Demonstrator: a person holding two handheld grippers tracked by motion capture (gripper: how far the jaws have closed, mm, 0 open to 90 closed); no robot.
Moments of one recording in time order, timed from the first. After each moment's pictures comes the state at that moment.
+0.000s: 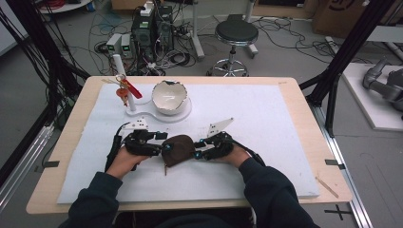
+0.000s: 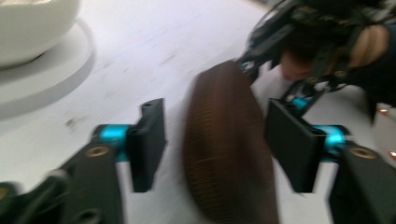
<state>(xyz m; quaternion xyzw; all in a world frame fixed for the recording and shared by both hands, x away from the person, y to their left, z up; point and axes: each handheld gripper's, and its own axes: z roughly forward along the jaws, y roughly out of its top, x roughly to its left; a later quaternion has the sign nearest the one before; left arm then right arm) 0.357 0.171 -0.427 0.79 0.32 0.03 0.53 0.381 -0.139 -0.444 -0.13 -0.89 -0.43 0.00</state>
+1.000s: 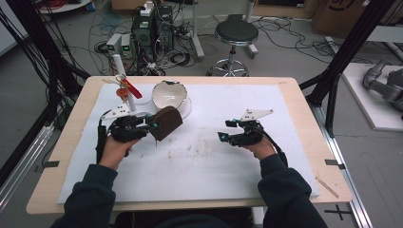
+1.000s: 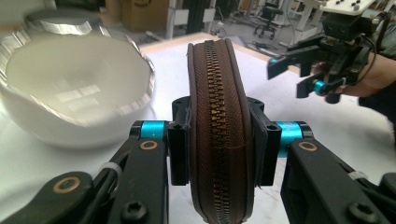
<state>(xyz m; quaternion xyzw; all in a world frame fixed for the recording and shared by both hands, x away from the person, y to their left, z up) 0.370 0.202 -0.374 0.74 0.28 0.14 0.60 0.392 -0.230 -0.409 -0.27 -0.82 -0.49 -0.10</state>
